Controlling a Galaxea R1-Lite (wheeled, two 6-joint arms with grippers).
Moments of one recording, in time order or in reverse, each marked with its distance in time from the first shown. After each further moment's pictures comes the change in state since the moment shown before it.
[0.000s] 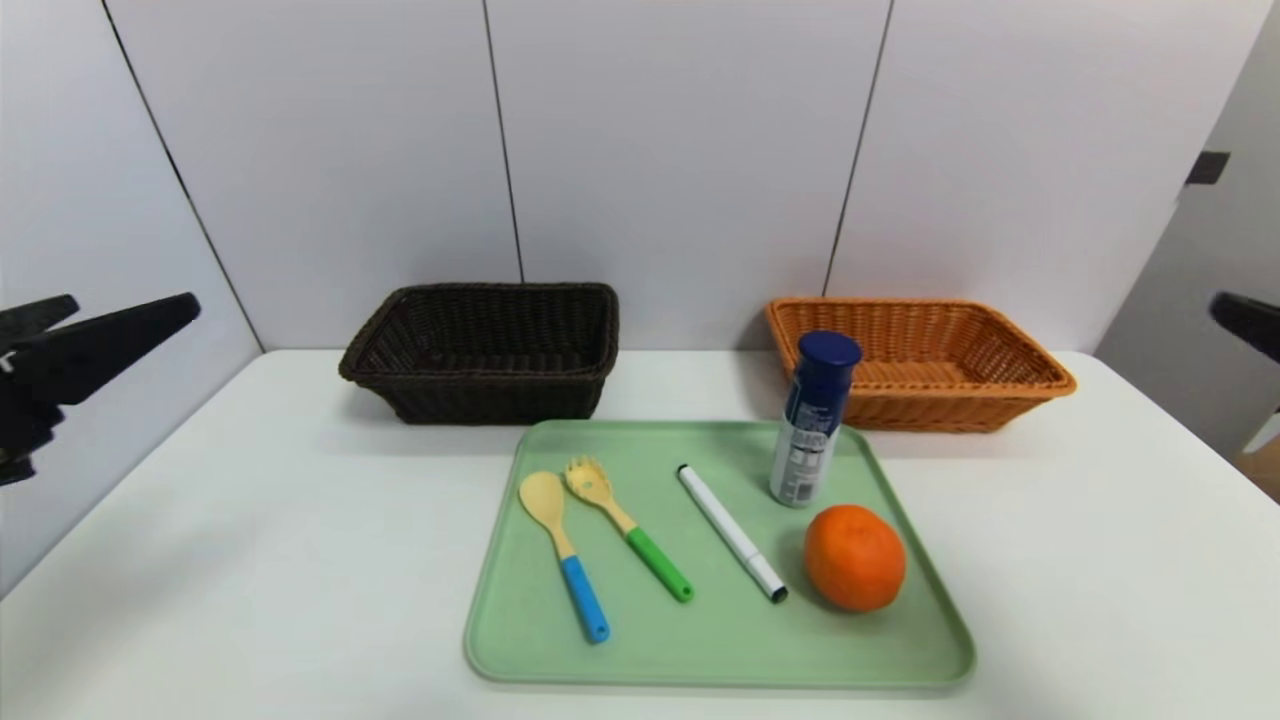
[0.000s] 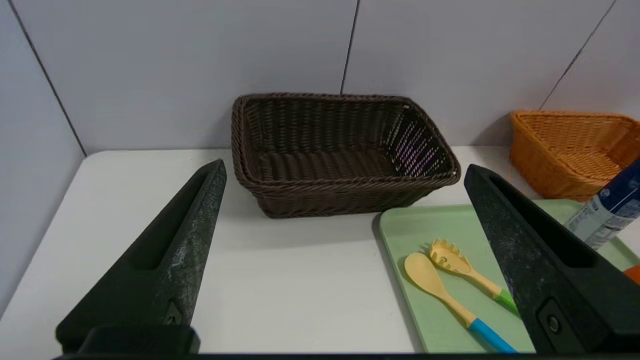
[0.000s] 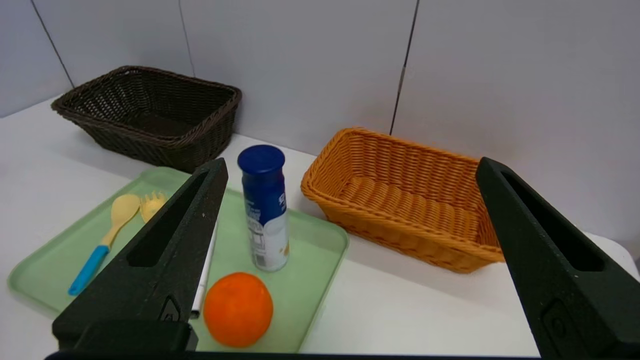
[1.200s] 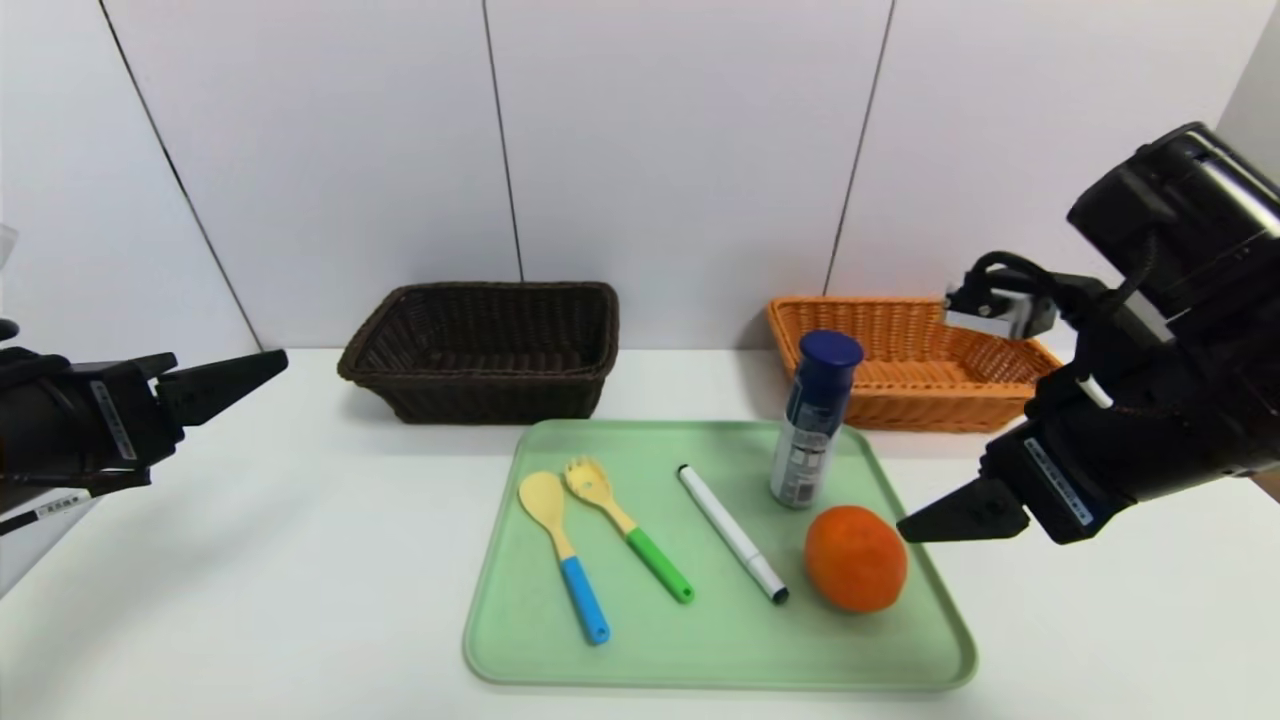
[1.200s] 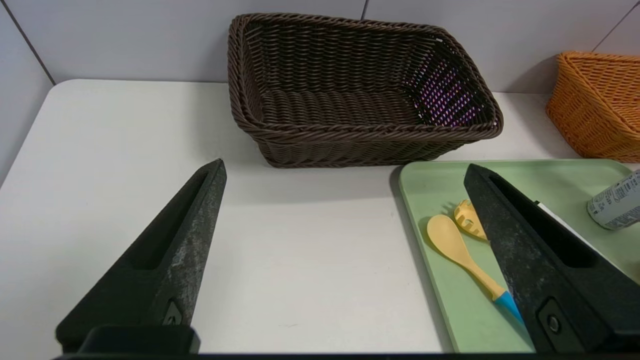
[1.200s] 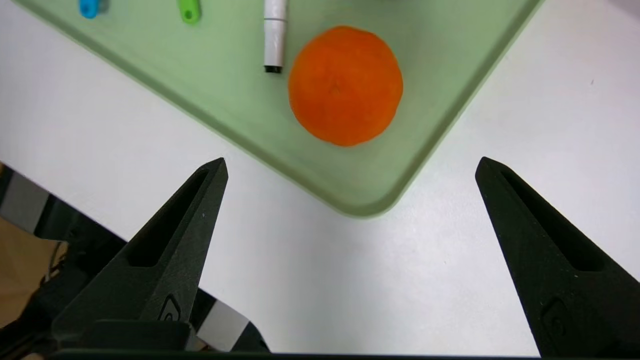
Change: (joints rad) left arm 0.000 0.137 0.032 -0.003 0.004 0.003; right arm 0.364 0.589 -0.676 1.139 -0.161 0.007
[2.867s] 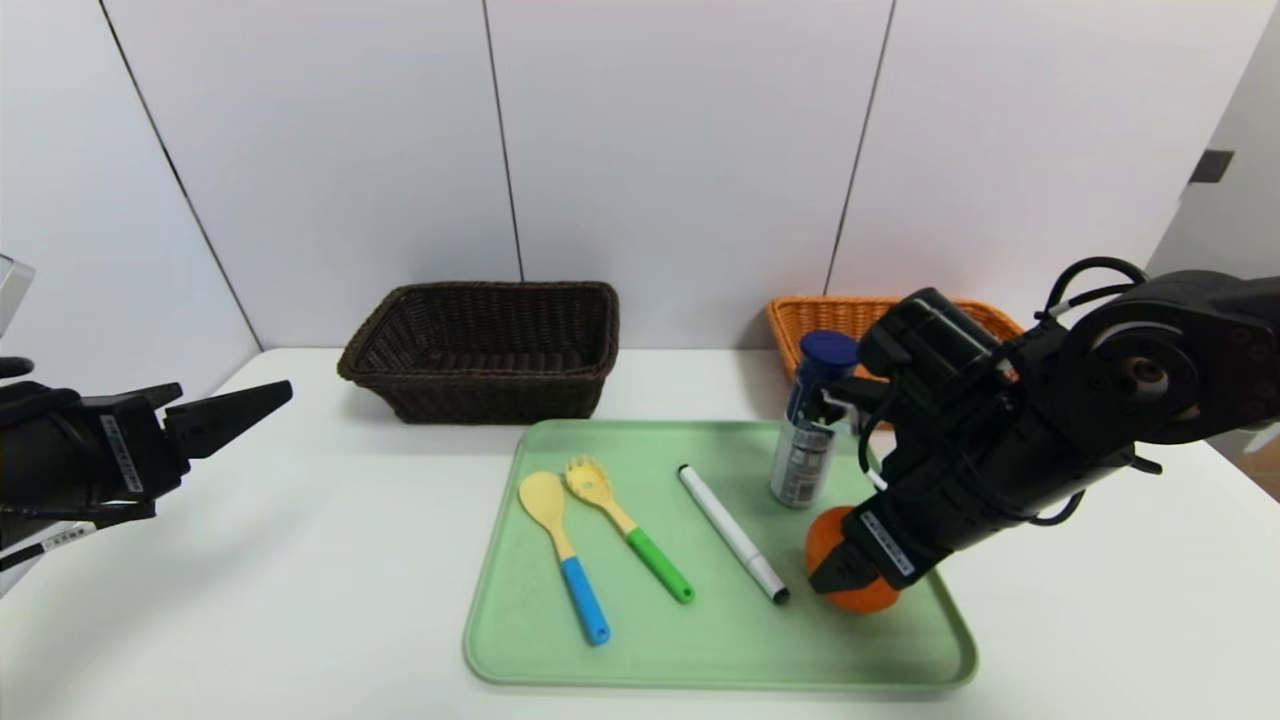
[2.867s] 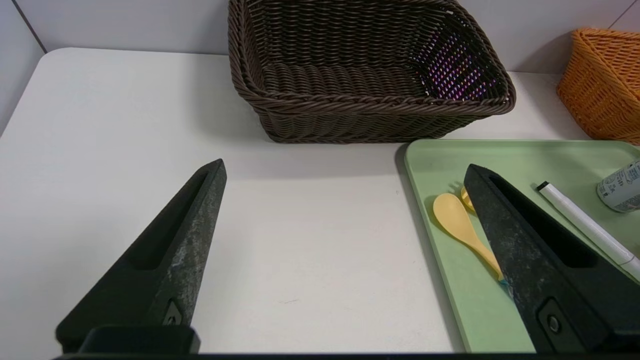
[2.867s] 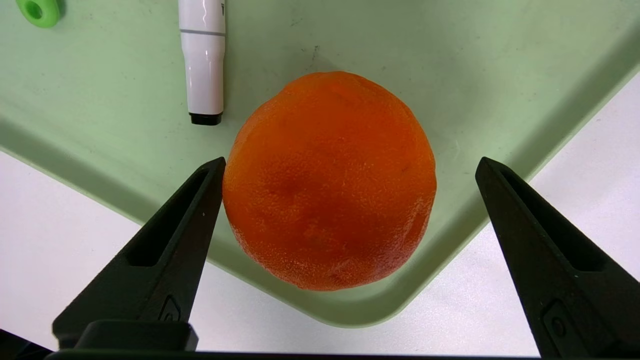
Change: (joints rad) left arm 0.002 -0.004 0.052 -0.001 0.001 -0.001; right arm 0.065 0.234 0.137 -0.228 -0.091 -0.004
